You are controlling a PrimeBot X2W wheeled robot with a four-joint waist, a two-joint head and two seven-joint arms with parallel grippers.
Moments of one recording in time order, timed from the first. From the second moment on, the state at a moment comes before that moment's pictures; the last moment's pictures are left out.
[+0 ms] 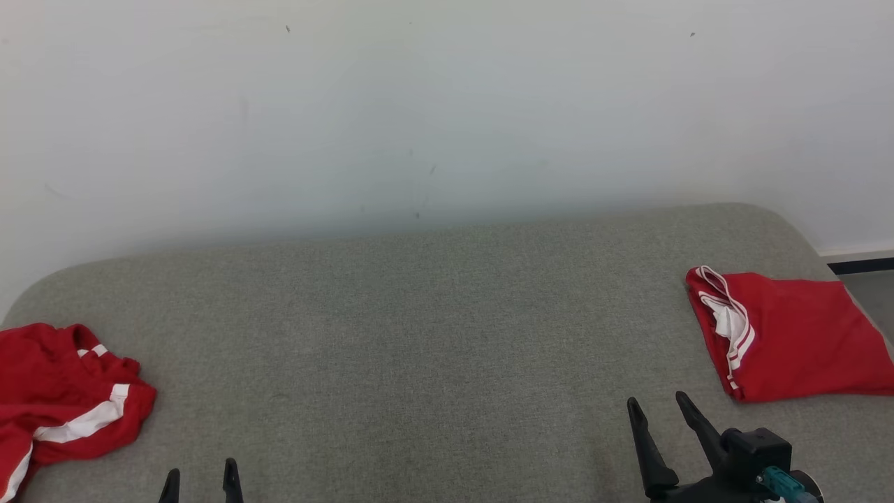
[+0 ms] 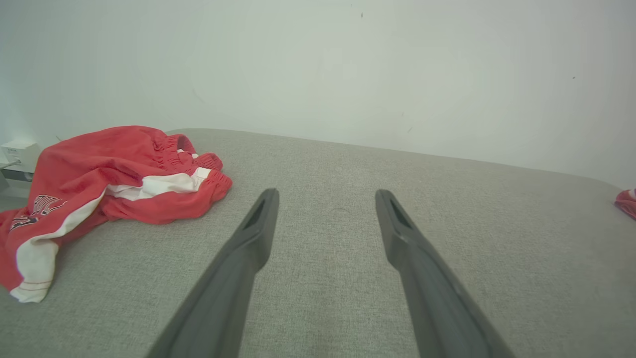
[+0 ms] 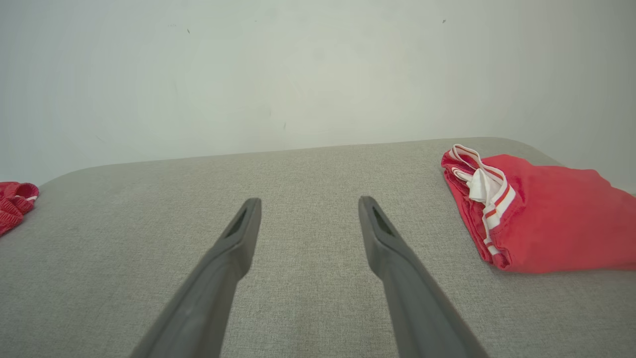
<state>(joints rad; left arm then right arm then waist) 0.14 0.05 0.04 0.17 -0.18 0.02 -0.26 -0.06 -0.11 0.13 0.35 0.22 0.13 -0.16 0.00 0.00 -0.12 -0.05</state>
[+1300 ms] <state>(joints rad) 0.15 0.10 0.11 0.16 -0.17 0.01 -0.26 -0.04 -0.07 0.14 0.39 0.23 0.13 -0.20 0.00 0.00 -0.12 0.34</state>
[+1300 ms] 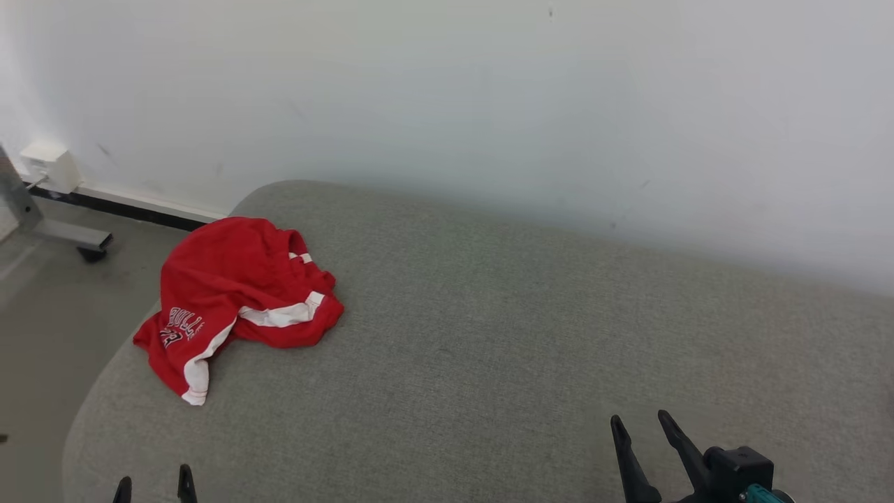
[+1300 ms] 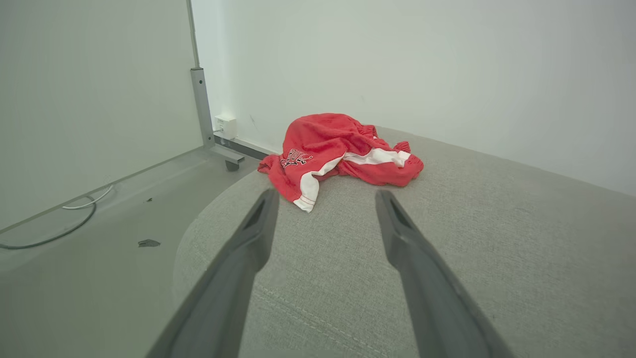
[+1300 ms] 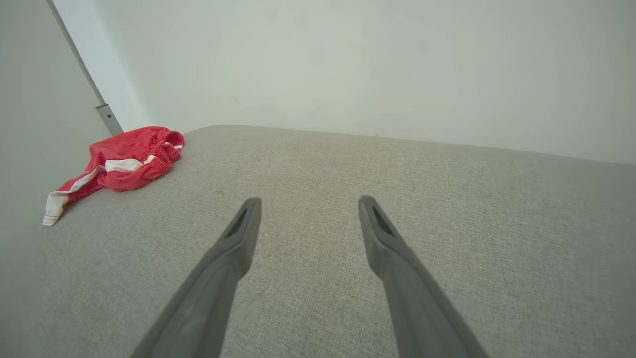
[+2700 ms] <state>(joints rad) -0.49 0.20 0.21 0.54 -0.38 -0.05 -0.09 -0.21 -0.19 0.23 0.17 0.17 0.13 -0.09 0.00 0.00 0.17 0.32</state>
